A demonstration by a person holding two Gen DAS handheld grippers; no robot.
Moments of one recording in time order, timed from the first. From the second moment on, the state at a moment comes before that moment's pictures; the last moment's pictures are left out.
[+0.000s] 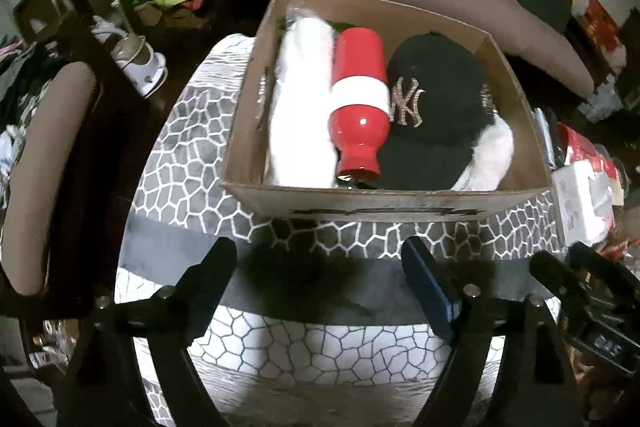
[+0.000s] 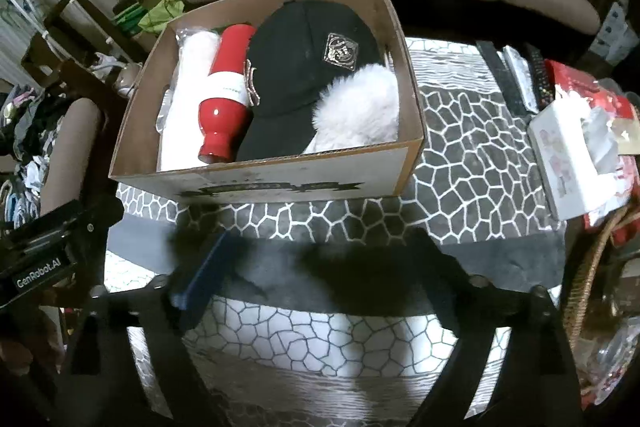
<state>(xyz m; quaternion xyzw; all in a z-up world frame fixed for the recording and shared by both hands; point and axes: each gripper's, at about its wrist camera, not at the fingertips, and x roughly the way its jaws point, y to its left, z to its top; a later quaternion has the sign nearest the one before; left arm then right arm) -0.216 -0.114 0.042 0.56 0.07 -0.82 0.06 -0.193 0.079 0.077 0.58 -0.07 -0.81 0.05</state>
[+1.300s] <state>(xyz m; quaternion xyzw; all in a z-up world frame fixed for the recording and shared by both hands) -0.154 -0.089 -0.103 0.44 0.00 -0.90 0.01 -0.093 0.069 -0.084 0.46 -0.07 -0.88 0.03</state>
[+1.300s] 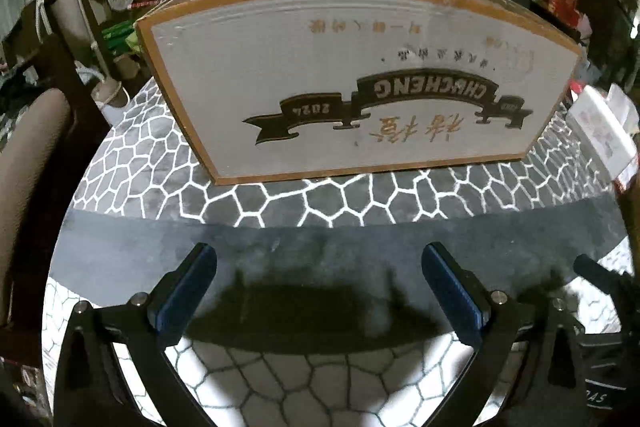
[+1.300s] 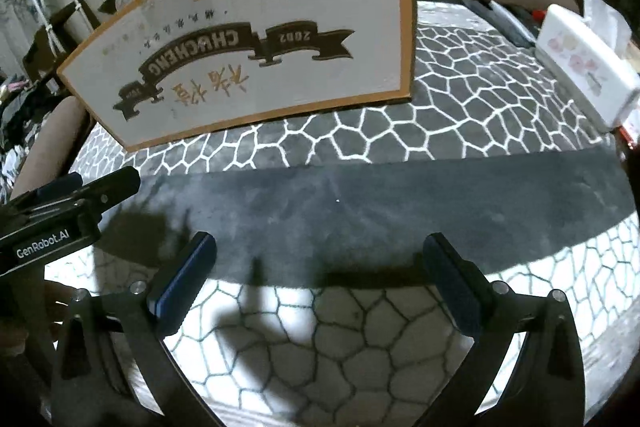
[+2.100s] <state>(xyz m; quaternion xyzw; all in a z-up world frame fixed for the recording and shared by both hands) -0.046 -0.082 -0.102 0.38 0.00 -0.92 0.03 -0.006 0.069 -0.080 0.43 -0.05 -0.90 0.02</state>
